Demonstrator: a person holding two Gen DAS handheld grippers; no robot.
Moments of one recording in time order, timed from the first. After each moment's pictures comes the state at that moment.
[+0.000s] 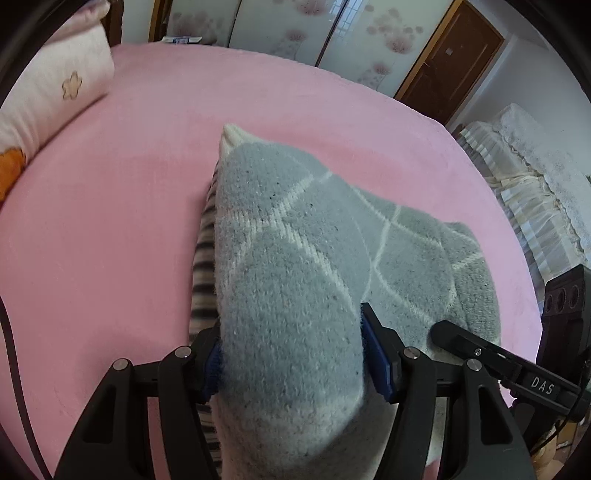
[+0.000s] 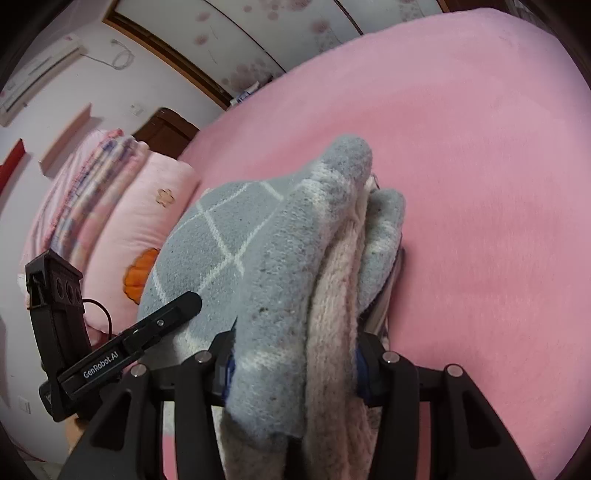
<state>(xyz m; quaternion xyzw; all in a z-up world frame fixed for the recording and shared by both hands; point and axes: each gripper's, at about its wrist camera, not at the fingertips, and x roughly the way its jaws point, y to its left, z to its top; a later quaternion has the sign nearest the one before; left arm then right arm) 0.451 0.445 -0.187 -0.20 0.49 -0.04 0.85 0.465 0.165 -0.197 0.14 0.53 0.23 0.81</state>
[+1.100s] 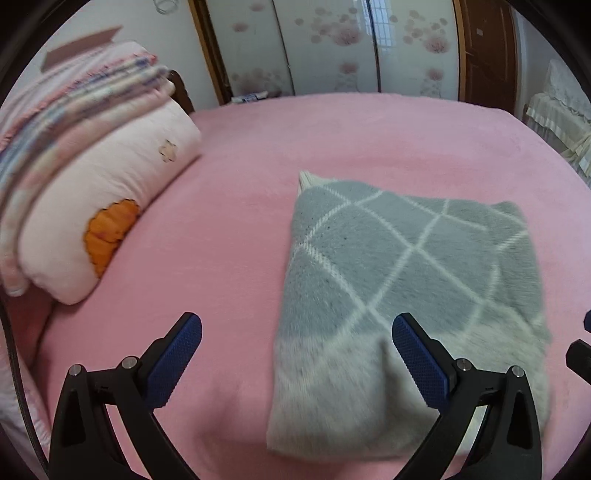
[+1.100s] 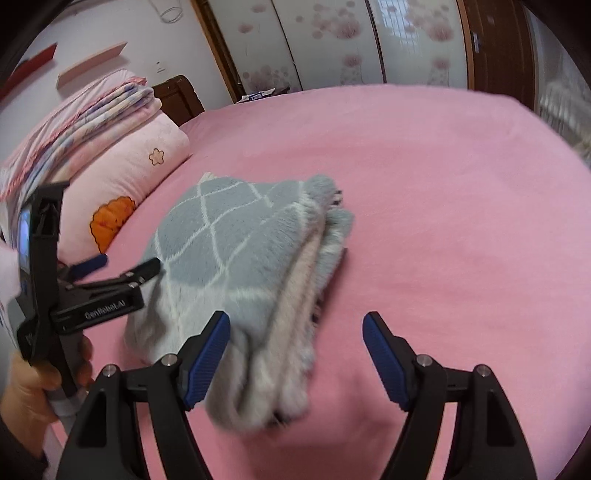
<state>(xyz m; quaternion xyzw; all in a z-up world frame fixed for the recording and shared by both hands) 0.379 0.380 -0.152 -0.02 0.44 0.17 0.88 0.386 0.132 -0.146 -0.04 0.46 0.20 0.86</state>
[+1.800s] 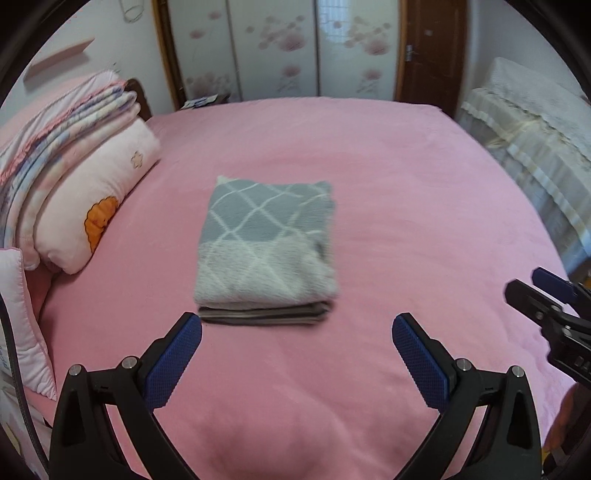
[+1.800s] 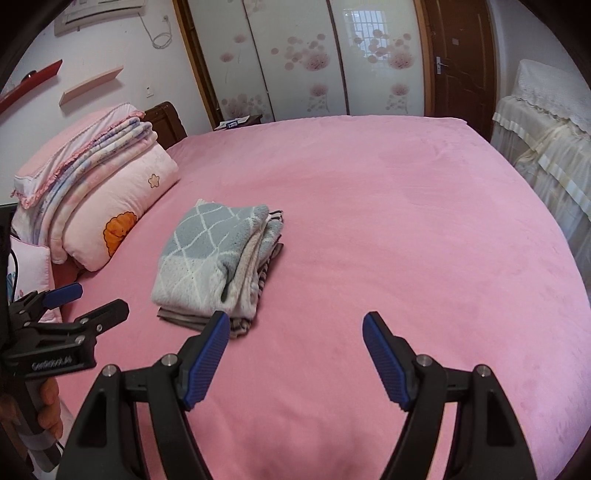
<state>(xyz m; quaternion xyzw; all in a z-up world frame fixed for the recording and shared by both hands) 0.221 0.220 -0.009 -0.04 0.45 0.06 0.89 0.255 0.010 -0.011 -0.03 0.43 0.15 0.89</state>
